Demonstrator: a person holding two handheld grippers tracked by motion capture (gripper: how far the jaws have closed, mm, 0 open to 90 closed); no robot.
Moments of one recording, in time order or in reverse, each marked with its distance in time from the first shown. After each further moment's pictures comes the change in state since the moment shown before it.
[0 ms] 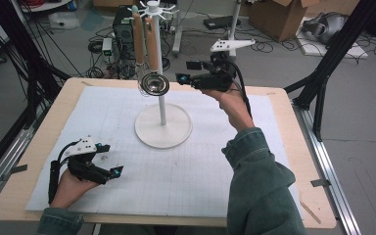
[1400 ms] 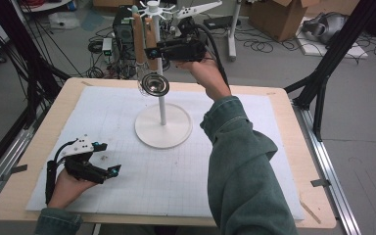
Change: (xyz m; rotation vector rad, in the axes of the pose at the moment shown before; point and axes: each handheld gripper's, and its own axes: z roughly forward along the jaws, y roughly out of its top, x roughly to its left) left arm 0.001 0.002 -0.008 -0.010 0.030 0.016; right arm 0.013 0.079 0.055 0.070 0.203 -0.059
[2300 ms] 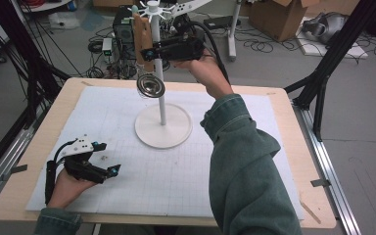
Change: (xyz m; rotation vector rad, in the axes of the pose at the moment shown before) left arm 0.000 0.000 -0.001 0.002 0.007 0.000; right arm 0.013 0.013 0.002 0.048 0.071 -0.064
